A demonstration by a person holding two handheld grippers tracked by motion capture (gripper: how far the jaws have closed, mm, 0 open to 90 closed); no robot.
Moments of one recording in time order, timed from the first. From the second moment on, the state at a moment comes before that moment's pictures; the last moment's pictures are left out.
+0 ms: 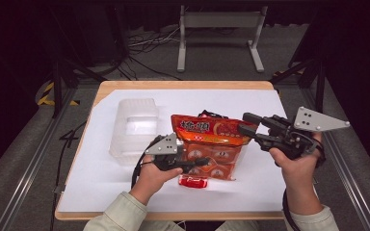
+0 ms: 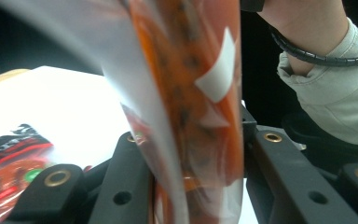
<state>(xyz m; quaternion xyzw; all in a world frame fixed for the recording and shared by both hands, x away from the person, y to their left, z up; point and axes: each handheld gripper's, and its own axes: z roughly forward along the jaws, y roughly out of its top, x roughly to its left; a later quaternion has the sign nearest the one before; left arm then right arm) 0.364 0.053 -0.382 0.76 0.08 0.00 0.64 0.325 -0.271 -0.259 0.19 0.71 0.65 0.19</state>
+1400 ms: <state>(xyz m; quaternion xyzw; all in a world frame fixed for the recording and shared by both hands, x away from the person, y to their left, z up) 0.389 0.079 -0.303 0.73 0.11 0.07 0.67 0.356 -0.325 -0.281 0.29 0.71 0.61 0.21</state>
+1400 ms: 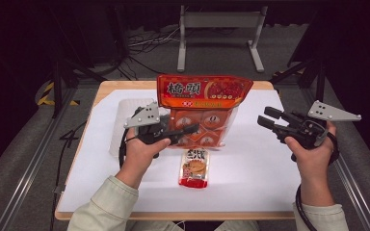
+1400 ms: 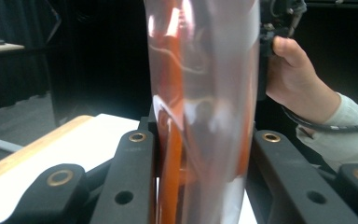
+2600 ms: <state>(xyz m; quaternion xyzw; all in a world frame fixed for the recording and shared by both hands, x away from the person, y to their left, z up) 0.455 0.154 -0.303 0.70 0.25 0.19 0.63 0.364 -0.323 -0.291 0.32 0.71 0.59 0.21</state>
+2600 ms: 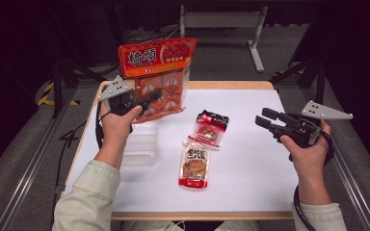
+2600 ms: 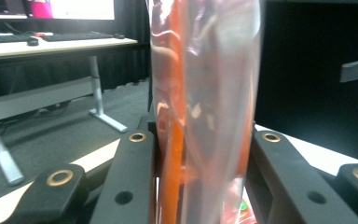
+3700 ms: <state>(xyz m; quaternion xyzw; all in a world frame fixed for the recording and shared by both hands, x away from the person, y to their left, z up) 0.483 0.200 -0.352 0.66 0.37 0.26 0.60 0.368 -0.318 -0.297 0.32 0.72 0.59 0.18</state>
